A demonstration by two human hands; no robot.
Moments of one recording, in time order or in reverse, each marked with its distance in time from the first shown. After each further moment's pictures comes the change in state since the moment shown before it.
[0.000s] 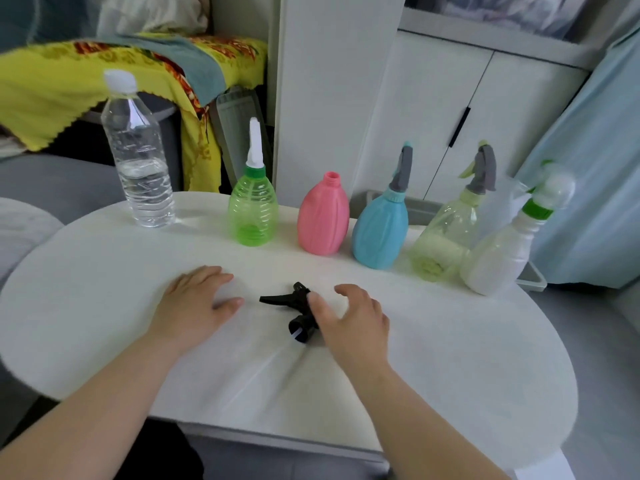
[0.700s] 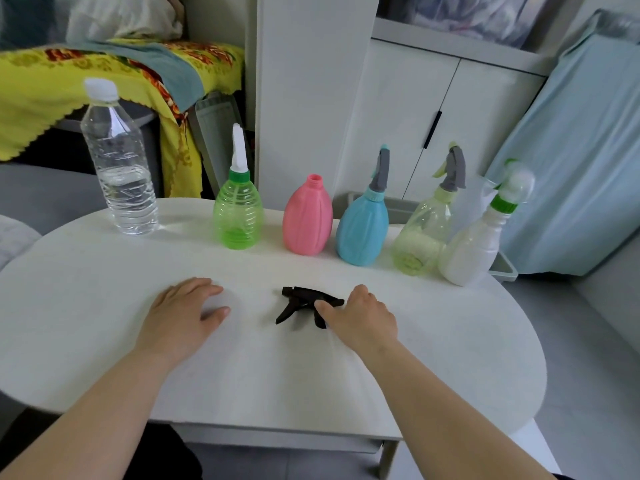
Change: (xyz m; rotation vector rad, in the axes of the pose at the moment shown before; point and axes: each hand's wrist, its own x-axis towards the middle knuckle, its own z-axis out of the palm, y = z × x) left_hand -0.012 0.000 -0.001 -0.045 0.025 0.018; right_hand 0.012 0.005 -0.024 -0.303 -0.148 0.188
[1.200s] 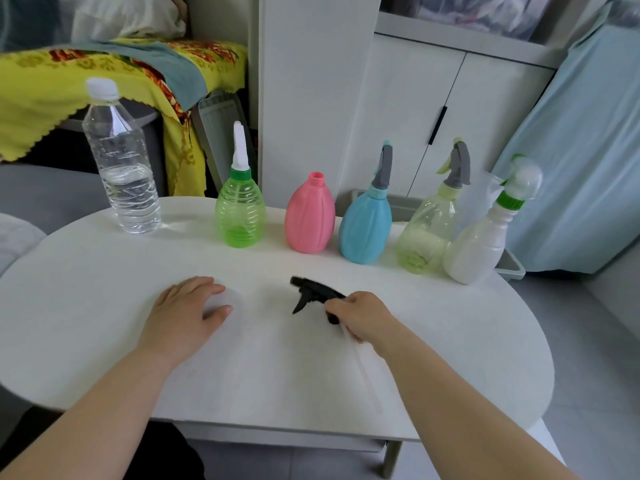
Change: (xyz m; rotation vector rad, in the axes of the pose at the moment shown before) left_hand -0.002 0.005 -0.002 0.005 0.002 -0.009; right_hand 0.003 0.003 -0.015 0.443 -0.303 0.002
